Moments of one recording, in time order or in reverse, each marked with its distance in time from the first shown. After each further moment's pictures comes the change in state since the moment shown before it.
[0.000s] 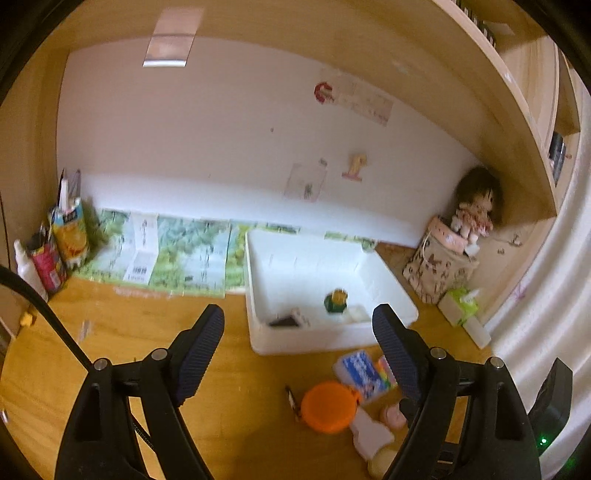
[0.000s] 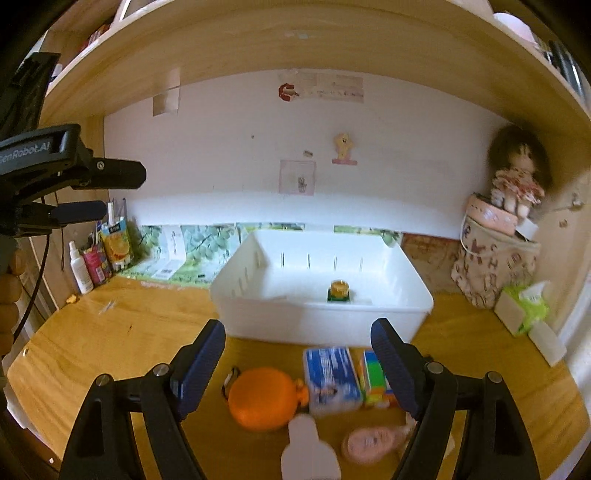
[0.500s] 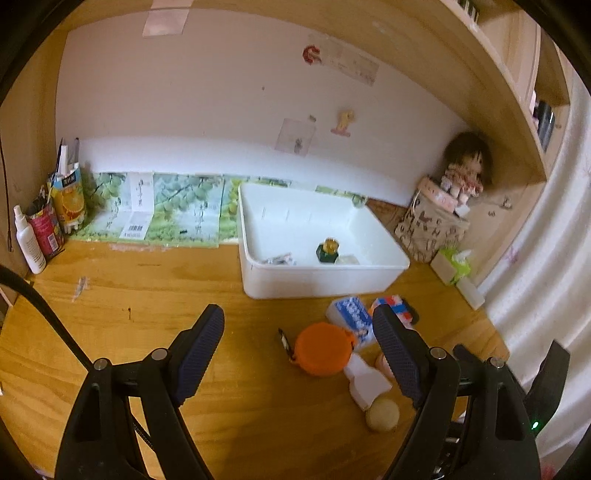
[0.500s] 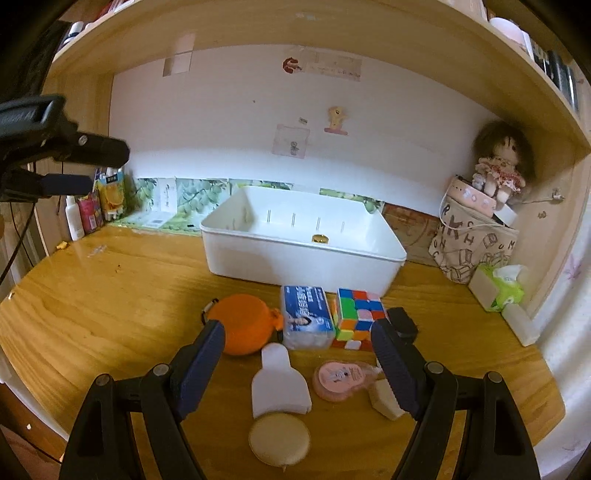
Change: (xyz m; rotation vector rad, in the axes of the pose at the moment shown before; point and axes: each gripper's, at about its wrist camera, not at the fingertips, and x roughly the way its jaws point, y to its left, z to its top) left arm -0.013 -0.007 -0.049 0.018 0.108 -0.024; right arm -0.027 -0.003 -0.050 -0.087 0.078 -0.075
